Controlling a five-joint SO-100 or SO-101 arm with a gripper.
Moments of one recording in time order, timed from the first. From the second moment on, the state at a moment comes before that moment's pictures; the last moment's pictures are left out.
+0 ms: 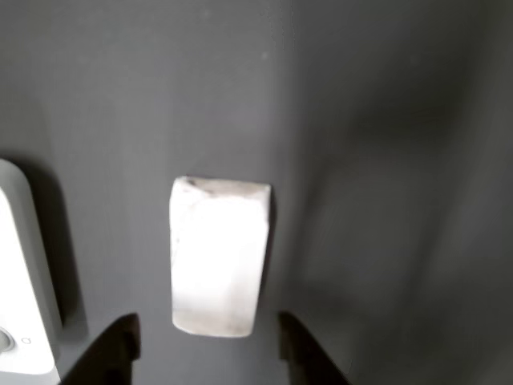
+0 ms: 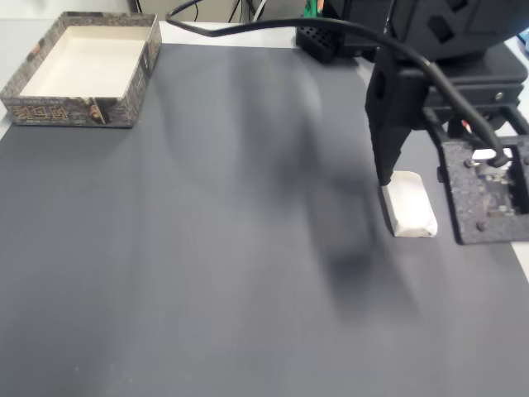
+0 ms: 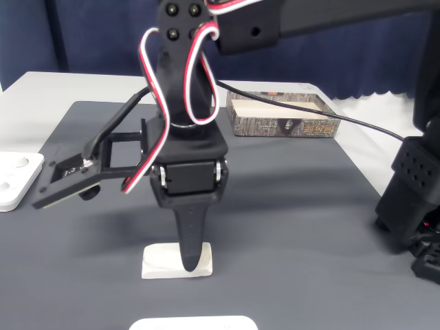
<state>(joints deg) 4.6 66.6 77.5 83.8 6.2</state>
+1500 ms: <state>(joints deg) 4.6 72.7 89.3 70.8 4.6</state>
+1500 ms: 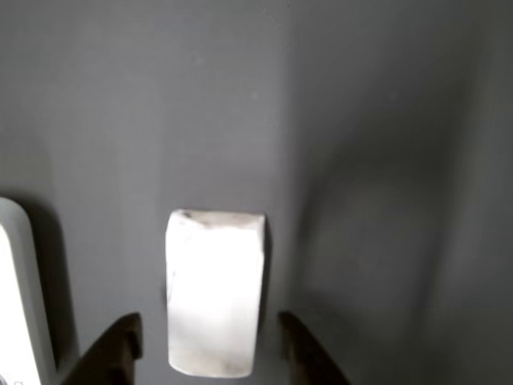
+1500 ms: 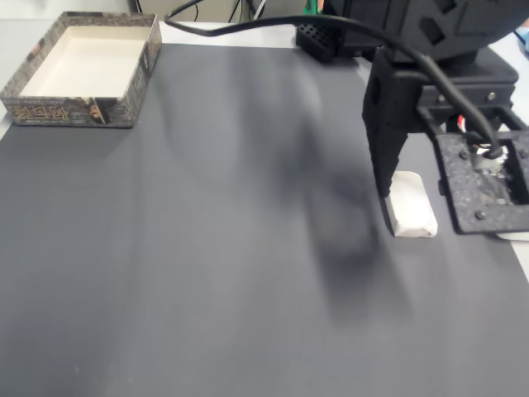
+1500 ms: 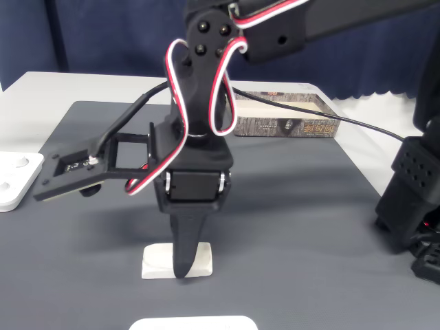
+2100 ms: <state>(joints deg) 4.4 72.7 89.7 69.8 4.6</state>
